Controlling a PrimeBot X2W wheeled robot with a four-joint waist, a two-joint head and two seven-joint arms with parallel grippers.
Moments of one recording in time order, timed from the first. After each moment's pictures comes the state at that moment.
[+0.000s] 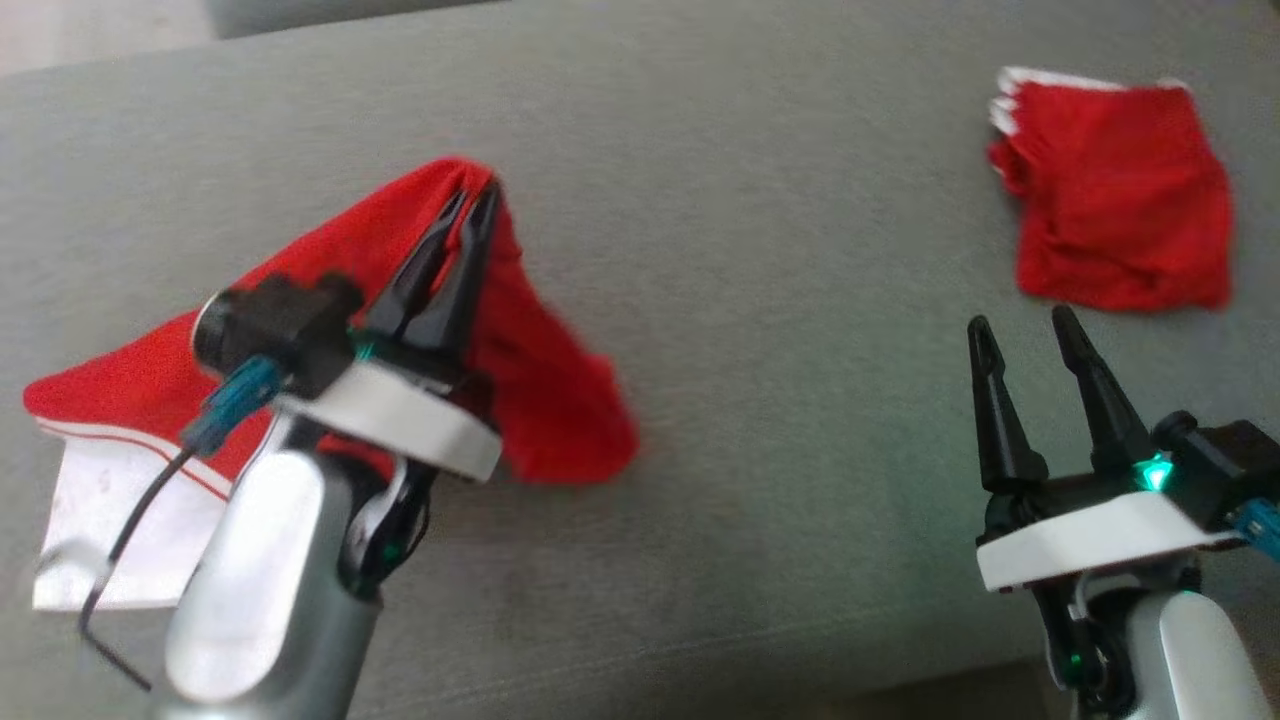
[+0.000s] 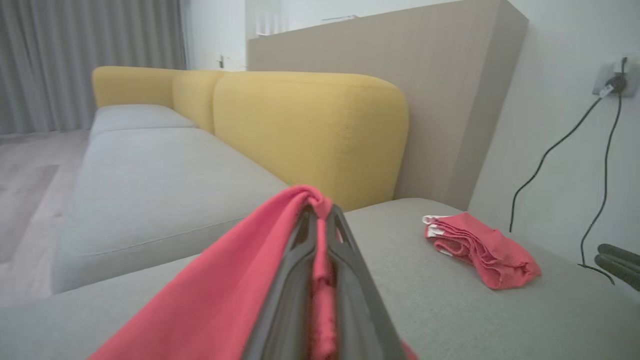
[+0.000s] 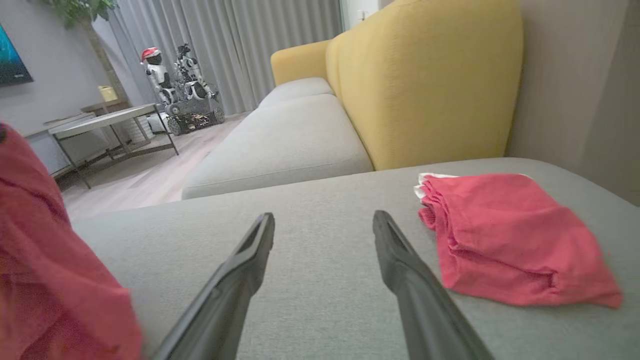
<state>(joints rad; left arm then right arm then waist) -0.31 0.14 -0.31 -0.01 -0.27 -0.11 -0.08 -0.01 -0.05 0.05 -0.12 0.22 0.13 0.02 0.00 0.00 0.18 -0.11</state>
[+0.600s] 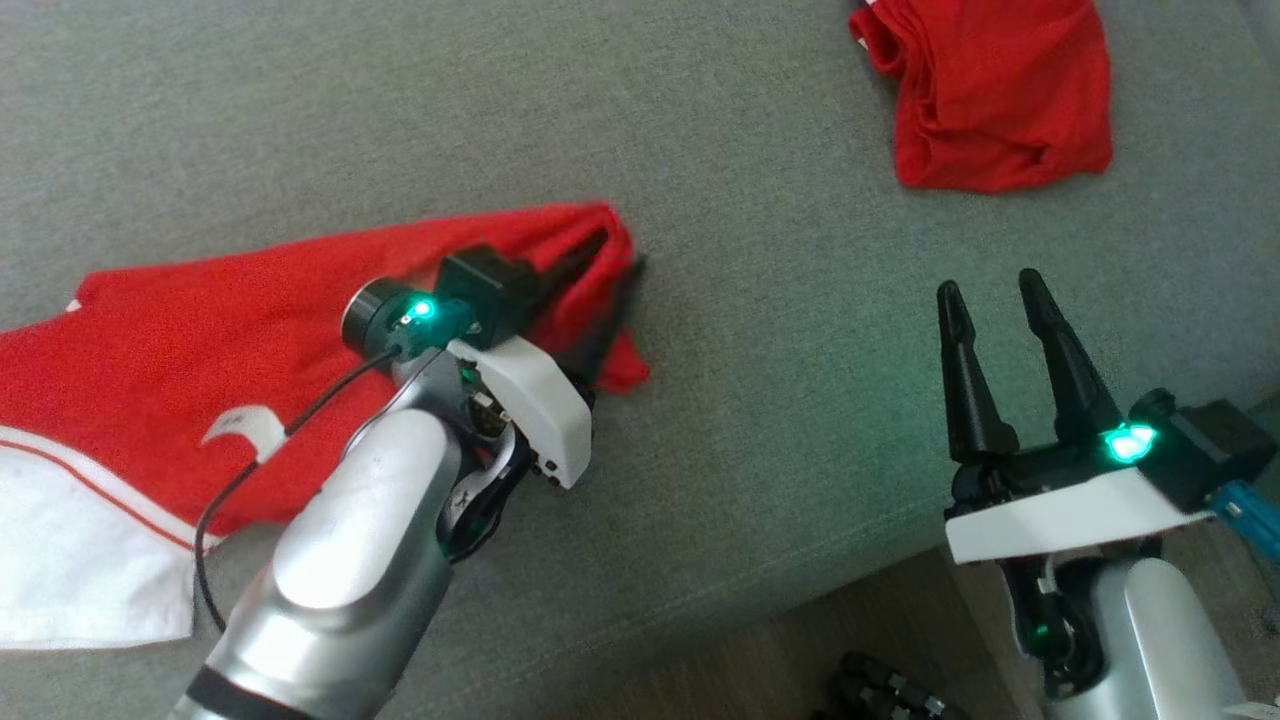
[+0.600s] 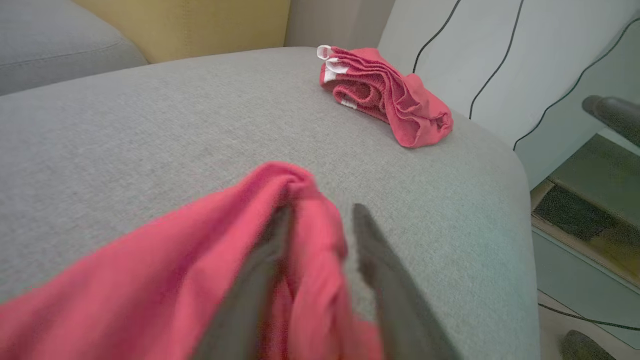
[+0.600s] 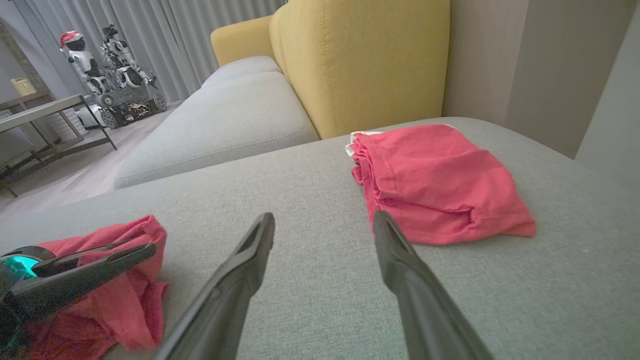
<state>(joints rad) -0.54 0.12 -0.59 0.34 -0.33 -0.12 0.00 -0.08 -0.05 0.12 -0.06 0.28 0.13 -0.07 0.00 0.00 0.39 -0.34</state>
